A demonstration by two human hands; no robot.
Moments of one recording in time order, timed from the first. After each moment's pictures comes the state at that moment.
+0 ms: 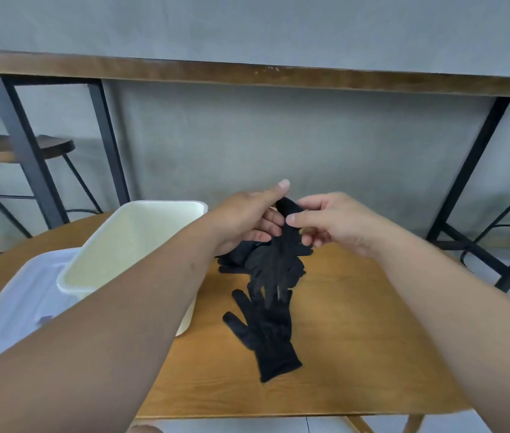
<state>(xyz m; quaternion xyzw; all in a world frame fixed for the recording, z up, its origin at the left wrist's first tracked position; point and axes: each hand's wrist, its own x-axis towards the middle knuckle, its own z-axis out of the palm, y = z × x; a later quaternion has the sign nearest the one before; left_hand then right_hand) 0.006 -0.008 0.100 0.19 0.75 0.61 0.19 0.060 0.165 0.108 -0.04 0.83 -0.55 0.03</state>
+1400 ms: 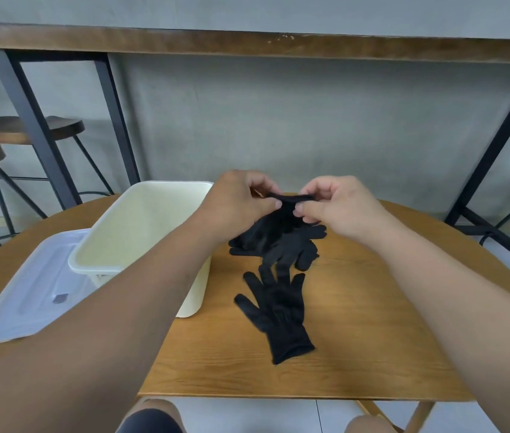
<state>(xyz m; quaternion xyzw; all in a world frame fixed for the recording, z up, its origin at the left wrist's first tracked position) 0.015 -0.033 0.085 0.23 0.86 0.45 -0.07 0.052 0.153 0.085 -0.03 0.87 -0.48 -0.09</state>
